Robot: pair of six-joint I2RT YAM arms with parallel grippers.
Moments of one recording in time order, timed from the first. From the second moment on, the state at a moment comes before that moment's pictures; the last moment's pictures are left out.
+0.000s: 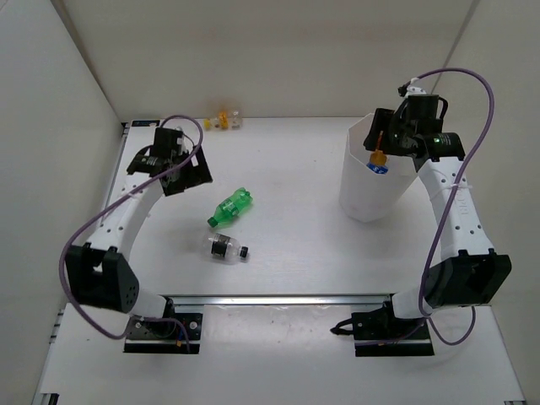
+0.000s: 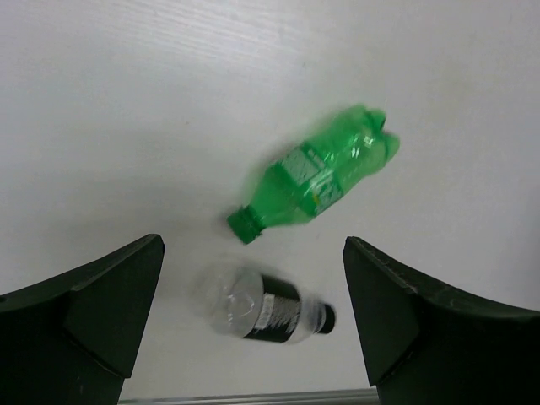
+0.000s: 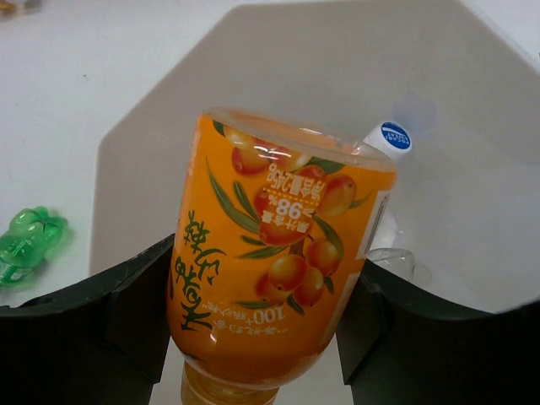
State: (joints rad) left arm -0.19 1.38 1.24 -0.78 -0.01 -0.41; right arm 0.05 1.45 1.60 -0.76 -0.08 0.18
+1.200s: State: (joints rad) left arm -0.19 2.69 2.52 -0.55 -0.25 -1.52; right arm -0.01 1.35 1.59 -0.61 0.08 0.06
